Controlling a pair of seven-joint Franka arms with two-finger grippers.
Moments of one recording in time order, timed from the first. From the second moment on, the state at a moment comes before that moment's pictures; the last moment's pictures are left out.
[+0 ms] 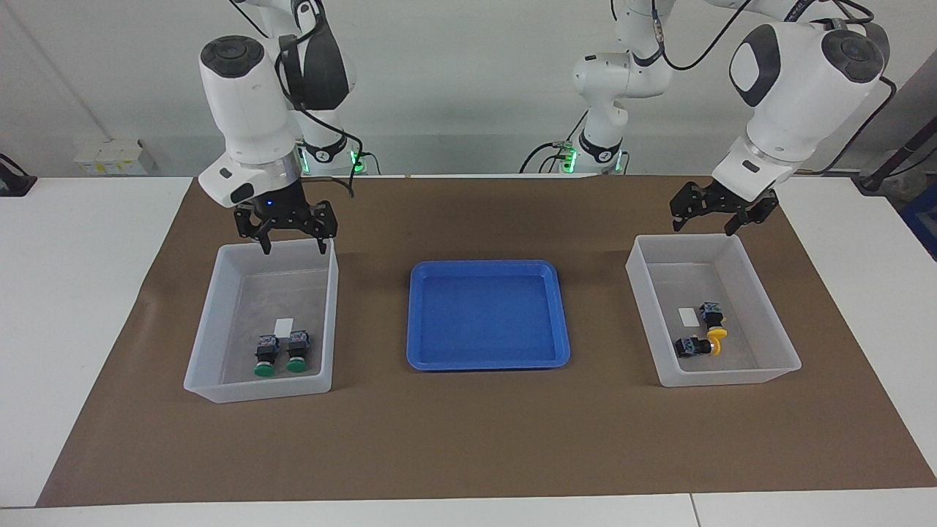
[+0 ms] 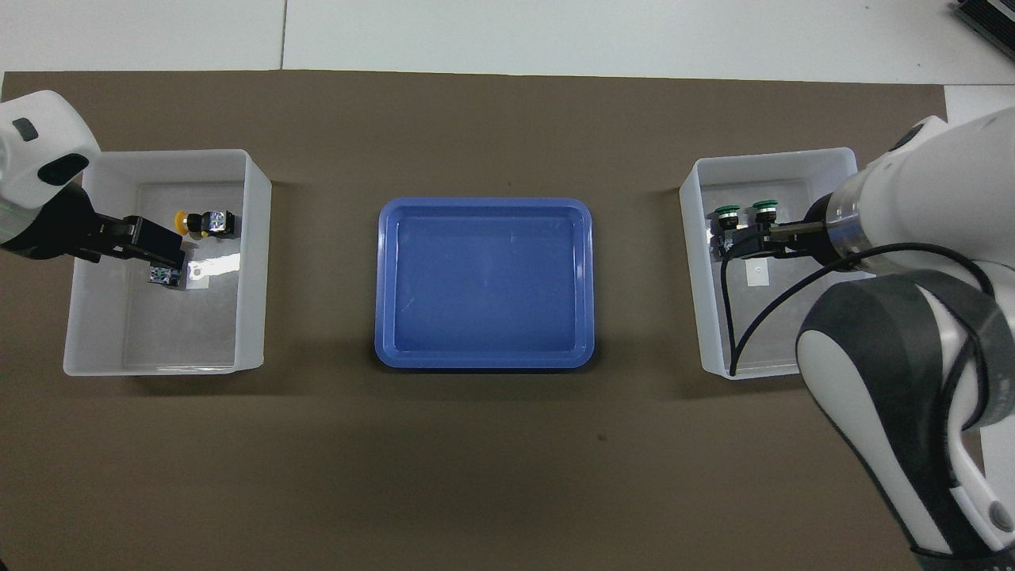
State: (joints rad) left arm -0.08 0.07 0.01 -1.60 -0.04 1.58 0.08; right arm -0.06 0.01 0.23 -1.75 -0.08 1.83 0.19
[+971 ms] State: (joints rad) left arm -0.08 0.04 0.02 -1.55 -0.05 1.50 0.08; right arm -0.05 -0.01 0.17 -1.62 -0.08 1.64 0.15
